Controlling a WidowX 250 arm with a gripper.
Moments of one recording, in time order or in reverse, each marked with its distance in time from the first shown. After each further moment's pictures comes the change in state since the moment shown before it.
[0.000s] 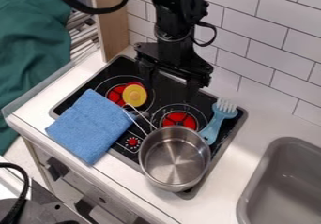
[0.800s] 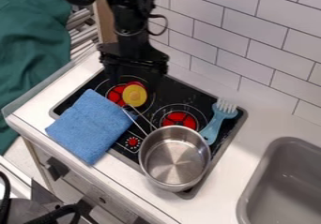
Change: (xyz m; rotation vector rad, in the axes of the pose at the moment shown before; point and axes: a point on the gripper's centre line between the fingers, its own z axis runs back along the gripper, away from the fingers) arm 0.007 0.072 -0.033 0.012 0.061 0.191
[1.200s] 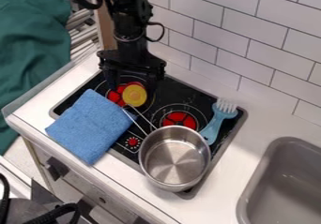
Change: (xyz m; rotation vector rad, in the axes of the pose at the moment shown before) arm 0.004 0.003 -0.024 0.006 0.065 0.009
